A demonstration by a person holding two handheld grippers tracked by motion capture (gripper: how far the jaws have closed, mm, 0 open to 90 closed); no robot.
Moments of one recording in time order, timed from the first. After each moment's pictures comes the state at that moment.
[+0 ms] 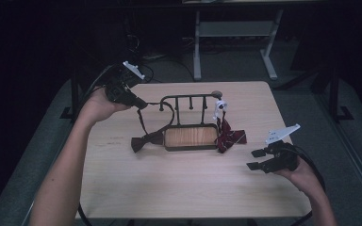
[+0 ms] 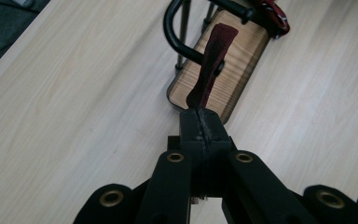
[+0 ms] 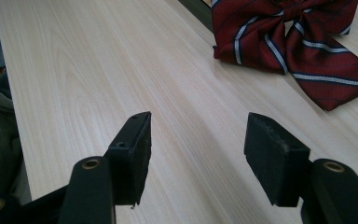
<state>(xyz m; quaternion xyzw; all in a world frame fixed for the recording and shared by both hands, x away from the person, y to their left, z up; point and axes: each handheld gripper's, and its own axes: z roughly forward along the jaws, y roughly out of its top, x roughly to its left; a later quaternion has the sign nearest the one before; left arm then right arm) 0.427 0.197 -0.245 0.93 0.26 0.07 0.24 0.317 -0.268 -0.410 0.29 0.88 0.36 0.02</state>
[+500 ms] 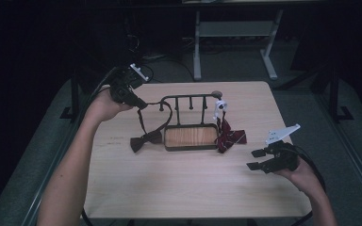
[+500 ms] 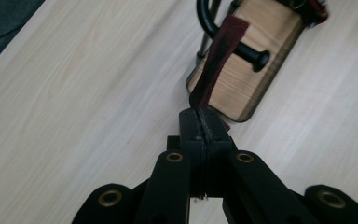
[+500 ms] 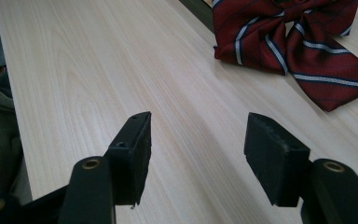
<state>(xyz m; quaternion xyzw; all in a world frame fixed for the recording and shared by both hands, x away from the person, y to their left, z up) 0.440 0.189 -0.262 0.93 0.29 0.08 0.20 0.316 -0.268 -0.409 0.29 0.88 0.36 0.02</state>
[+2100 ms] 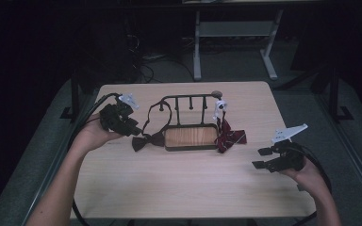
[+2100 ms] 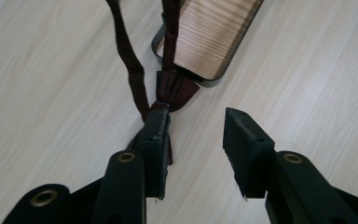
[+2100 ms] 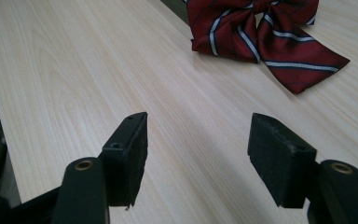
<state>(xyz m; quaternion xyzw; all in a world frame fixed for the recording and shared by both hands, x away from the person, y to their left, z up) 0.375 0.216 -0.301 0.94 0.25 0.09 0.23 0.314 -0.283 -0.407 0.32 0.88 0.36 0.03</state>
